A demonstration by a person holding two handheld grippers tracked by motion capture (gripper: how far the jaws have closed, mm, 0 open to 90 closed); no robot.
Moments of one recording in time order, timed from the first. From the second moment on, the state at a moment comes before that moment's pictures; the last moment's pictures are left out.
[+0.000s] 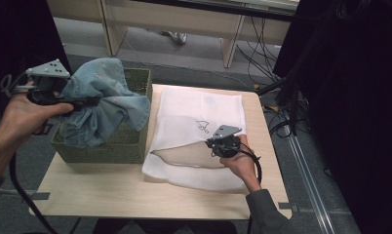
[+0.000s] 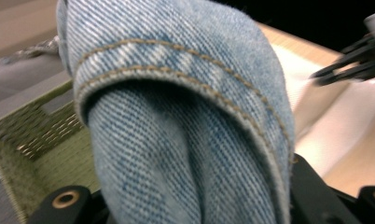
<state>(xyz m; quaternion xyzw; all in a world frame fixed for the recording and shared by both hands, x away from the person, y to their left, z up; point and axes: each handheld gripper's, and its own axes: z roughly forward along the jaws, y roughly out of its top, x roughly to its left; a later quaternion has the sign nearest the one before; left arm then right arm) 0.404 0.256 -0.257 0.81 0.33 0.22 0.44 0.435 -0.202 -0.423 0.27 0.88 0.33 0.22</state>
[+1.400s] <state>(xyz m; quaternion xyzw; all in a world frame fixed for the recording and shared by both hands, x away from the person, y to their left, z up) 0.358 0.045 -0.387 0.91 0.12 0.05 0.40 0.436 -0.205 -0.410 0.26 0.87 0.35 0.24</state>
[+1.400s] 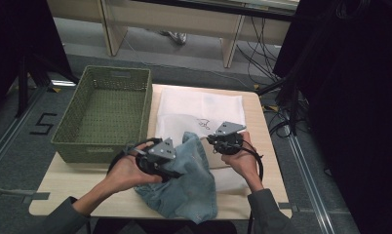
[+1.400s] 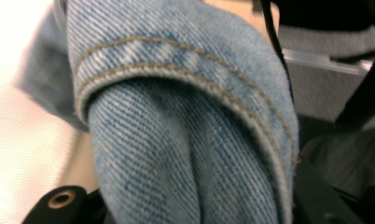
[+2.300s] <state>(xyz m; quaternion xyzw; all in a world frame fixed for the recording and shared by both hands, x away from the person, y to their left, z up) 0.442 0.011 -0.449 0.89 0.28 0.04 0.36 0.431 -0.199 -0.400 0.24 0.87 0.36 0.25</state>
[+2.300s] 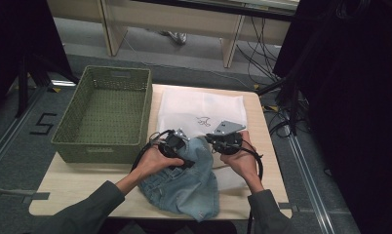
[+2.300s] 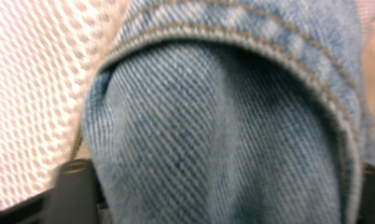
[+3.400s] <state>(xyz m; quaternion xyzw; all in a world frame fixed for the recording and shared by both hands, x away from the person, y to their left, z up) 0.396 0.067 -0.418 0.91 0.22 0.02 0.36 0.430 -0.197 -0.403 0.25 0.87 0.36 0.24</state>
